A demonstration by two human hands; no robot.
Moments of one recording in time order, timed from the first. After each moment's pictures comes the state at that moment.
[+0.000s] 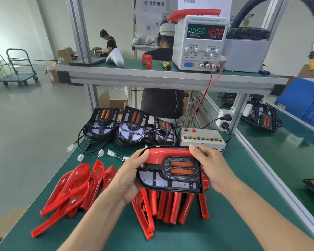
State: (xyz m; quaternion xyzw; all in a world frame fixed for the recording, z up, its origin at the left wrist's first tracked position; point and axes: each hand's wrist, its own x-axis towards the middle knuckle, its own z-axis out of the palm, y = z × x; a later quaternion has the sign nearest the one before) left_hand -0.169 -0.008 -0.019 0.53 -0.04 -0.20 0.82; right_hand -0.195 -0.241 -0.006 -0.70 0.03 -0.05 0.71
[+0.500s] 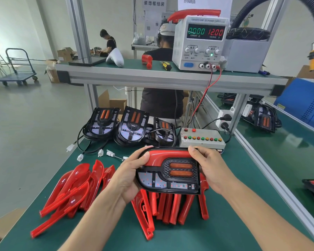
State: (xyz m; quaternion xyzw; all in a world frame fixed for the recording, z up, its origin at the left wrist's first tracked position) left_hand -0.169 -0.006 -0.016 0.51 -0.03 -0.20 0.84; right_hand -0.194 -0.239 -0.007 -0.70 0.04 -0.05 0.71
